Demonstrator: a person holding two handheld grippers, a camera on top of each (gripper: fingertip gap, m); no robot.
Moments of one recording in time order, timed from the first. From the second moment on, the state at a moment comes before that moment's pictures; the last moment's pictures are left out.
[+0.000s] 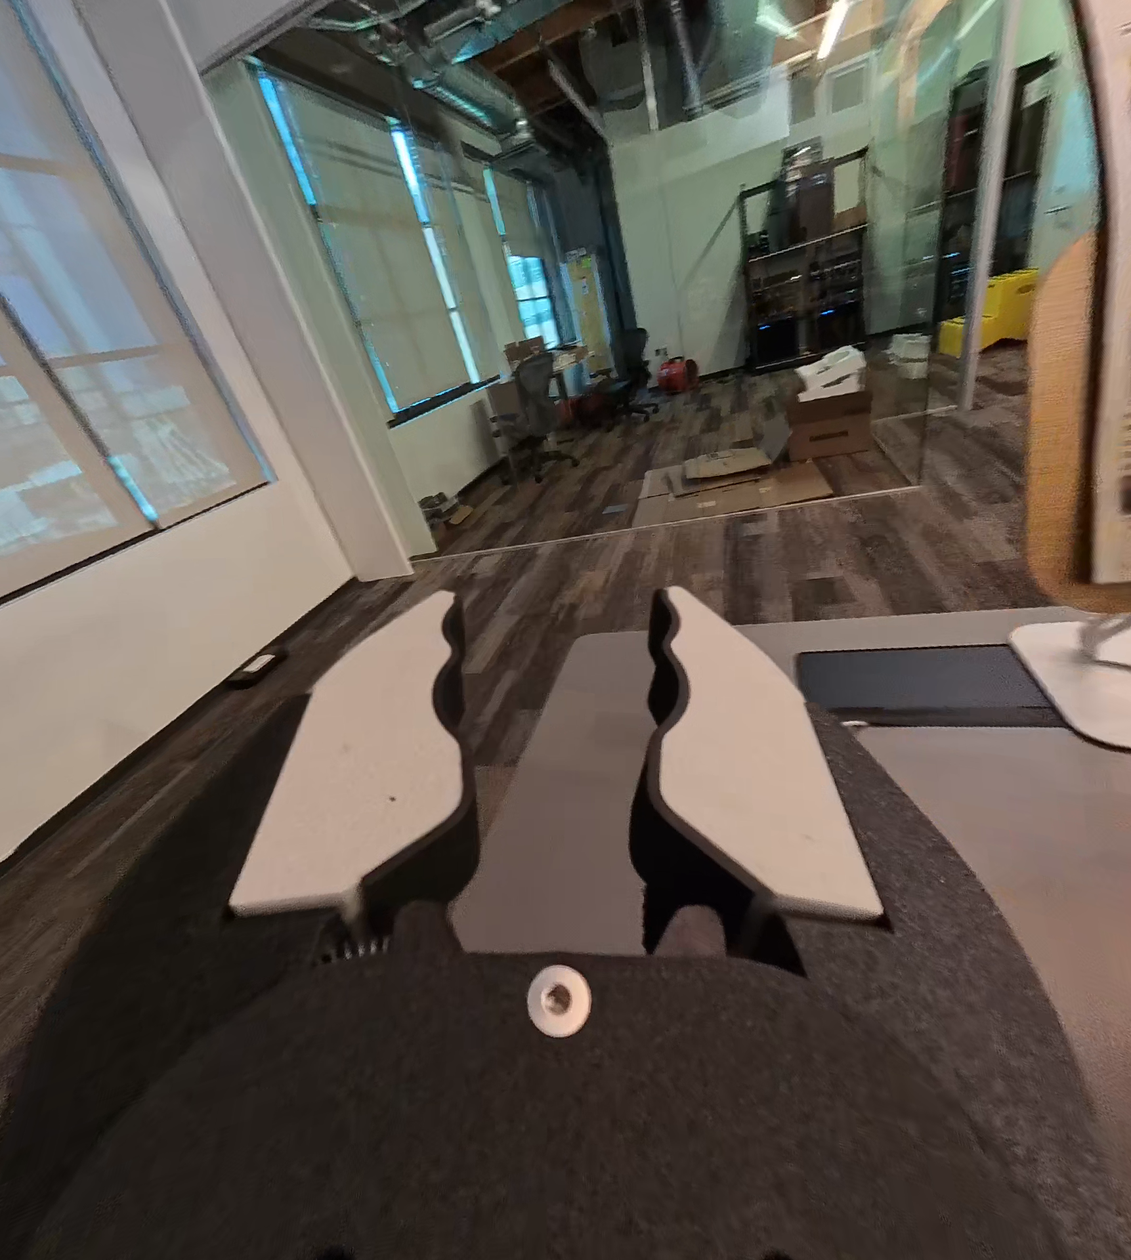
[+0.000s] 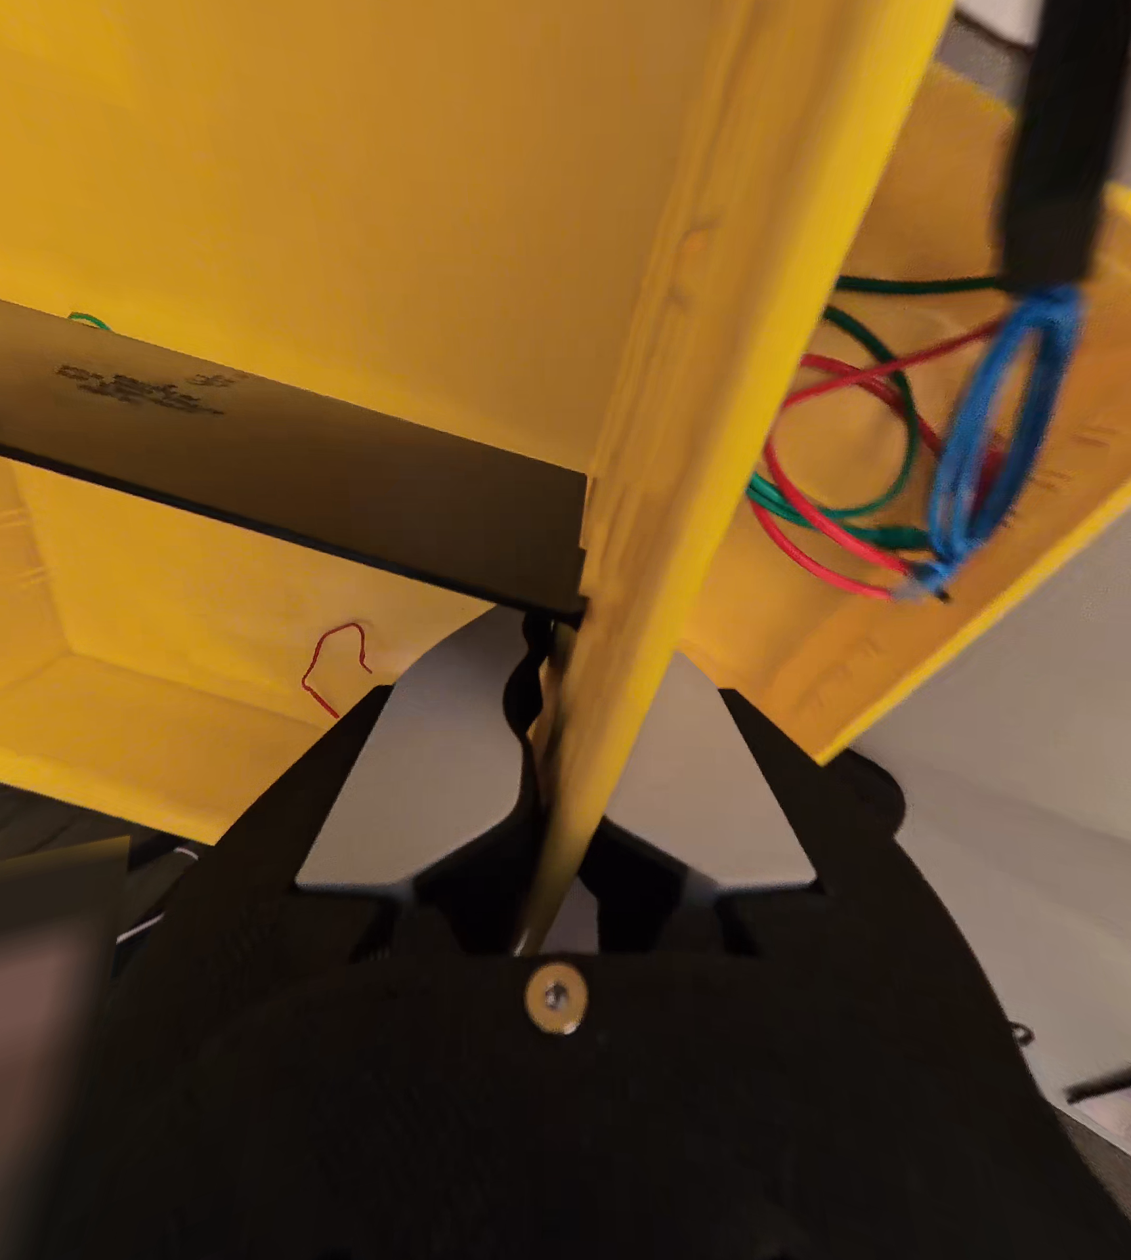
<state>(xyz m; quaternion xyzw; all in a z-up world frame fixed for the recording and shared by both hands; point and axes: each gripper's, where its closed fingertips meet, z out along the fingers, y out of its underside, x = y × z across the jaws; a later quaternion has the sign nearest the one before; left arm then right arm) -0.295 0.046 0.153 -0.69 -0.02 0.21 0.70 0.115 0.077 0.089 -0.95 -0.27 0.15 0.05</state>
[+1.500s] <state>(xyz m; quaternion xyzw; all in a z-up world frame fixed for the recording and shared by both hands) 0.066 0.095 -0.078 -0.96 0.23 -0.08 0.10 0.513 0.110 -0.138 -0.98 -0.08 0.13 0.09</state>
